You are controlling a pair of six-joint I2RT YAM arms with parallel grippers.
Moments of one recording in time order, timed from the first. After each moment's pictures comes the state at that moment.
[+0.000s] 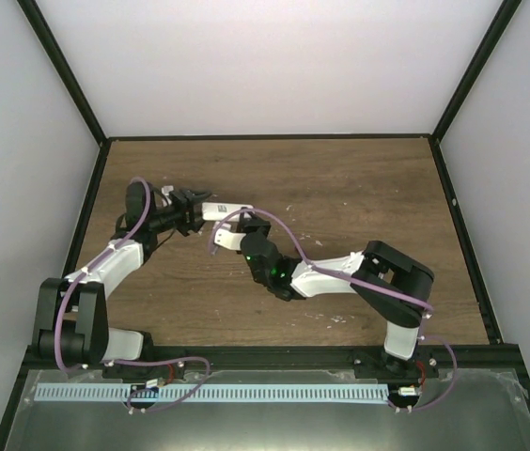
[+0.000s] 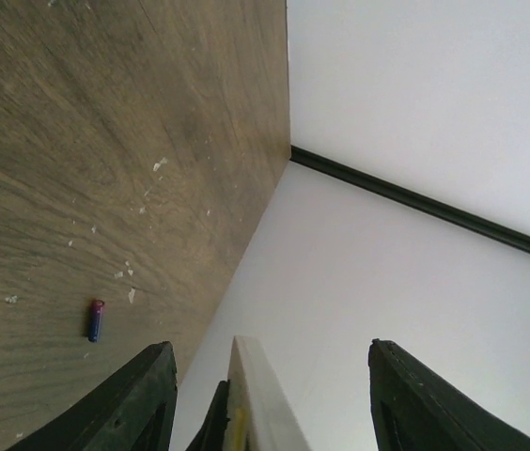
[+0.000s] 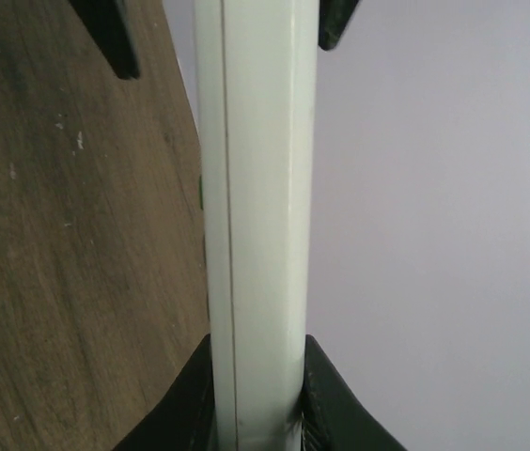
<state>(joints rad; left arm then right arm) -0.11 1.36 0.69 0.25 0.75 -1.57 1.09 1.81 0.93 0.71 0.79 -1.12</state>
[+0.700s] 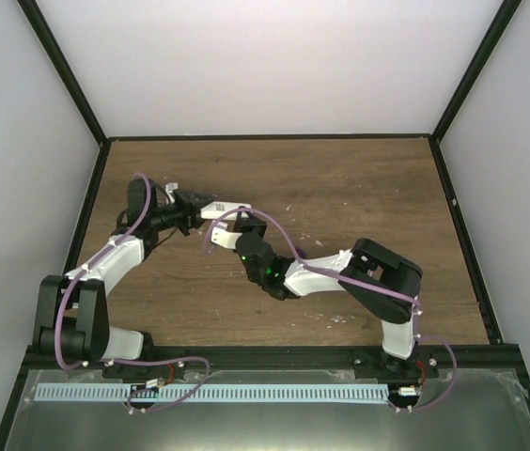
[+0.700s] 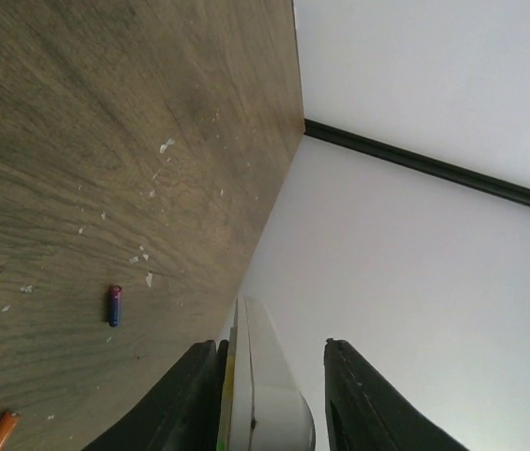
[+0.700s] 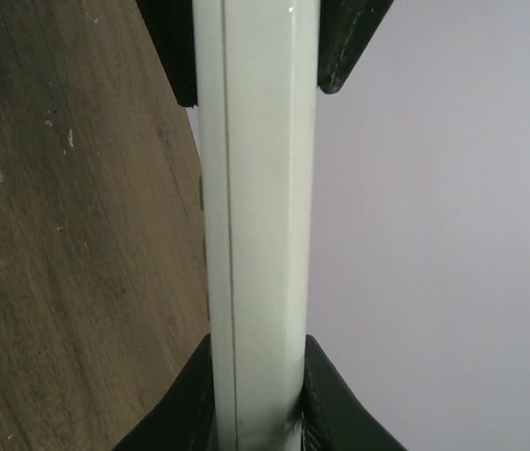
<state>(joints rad) -0.12 1.37 0.73 0.19 0.80 -1.48 1.09 1.88 0.97 0.75 0.82 -1.14</state>
